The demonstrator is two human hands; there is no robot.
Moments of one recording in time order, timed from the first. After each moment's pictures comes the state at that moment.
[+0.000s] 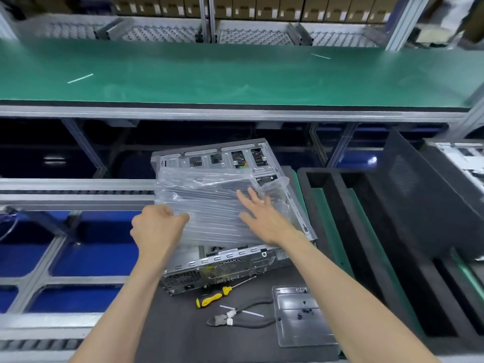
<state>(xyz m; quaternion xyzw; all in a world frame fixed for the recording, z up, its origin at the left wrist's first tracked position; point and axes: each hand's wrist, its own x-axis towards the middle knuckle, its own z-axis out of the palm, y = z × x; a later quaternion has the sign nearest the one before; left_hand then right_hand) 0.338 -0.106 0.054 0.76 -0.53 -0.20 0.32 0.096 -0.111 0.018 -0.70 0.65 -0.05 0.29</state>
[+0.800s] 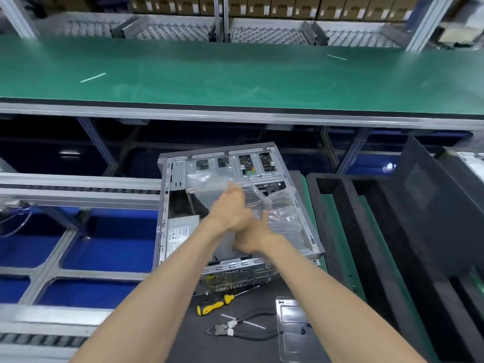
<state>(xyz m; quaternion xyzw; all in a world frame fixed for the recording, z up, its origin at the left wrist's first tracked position) 0.230 -0.147 0.082 0.60 -0.75 -0.28 0.03 0.145 -0.134 0.011 -0.76 0.59 0.13 0.24</state>
